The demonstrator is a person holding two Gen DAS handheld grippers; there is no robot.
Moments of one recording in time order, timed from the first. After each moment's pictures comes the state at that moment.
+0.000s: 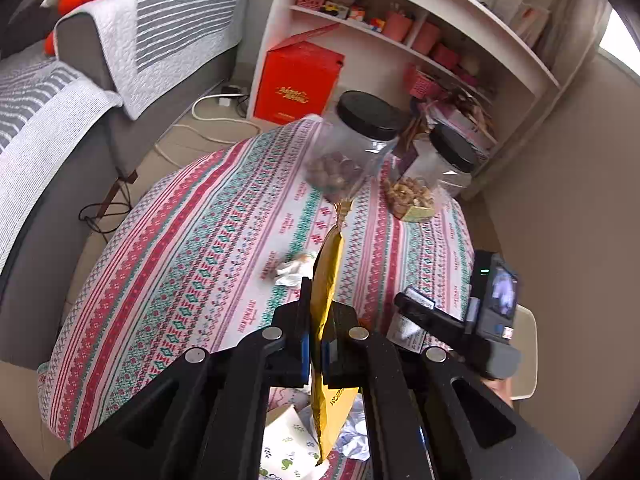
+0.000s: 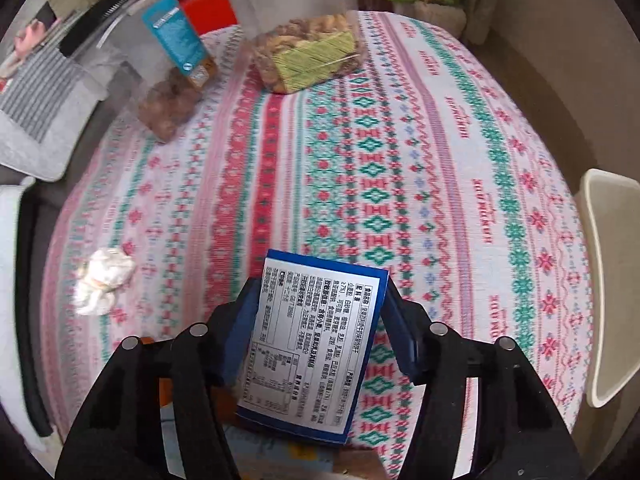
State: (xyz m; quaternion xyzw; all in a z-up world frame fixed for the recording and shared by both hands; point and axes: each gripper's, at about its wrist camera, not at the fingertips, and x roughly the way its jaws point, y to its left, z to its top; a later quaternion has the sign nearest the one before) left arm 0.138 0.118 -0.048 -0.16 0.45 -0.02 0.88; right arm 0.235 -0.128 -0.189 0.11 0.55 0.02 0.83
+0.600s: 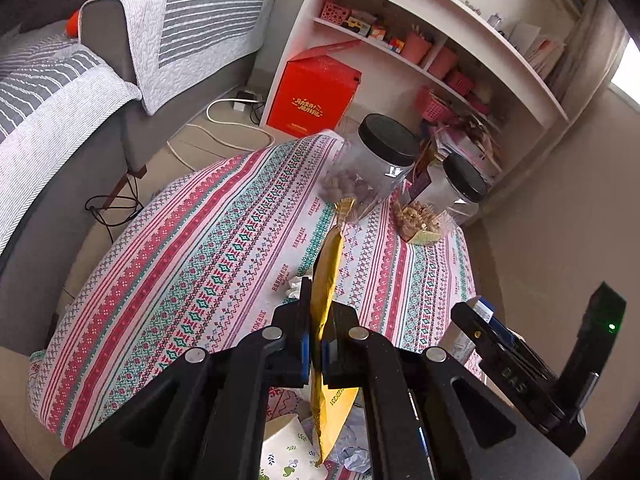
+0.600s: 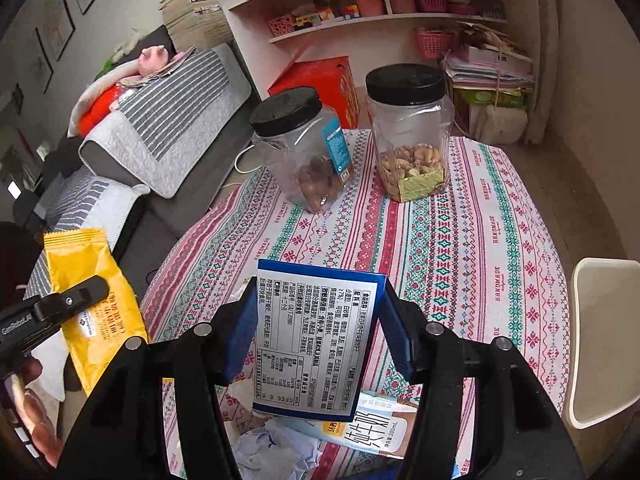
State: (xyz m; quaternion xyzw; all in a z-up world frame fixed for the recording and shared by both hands) left arm 0.133 0.138 -0.044 -0.20 0.43 -0.01 0.88; right arm 0.169 -0.102 -0.066 0.09 0.42 0.13 0.90
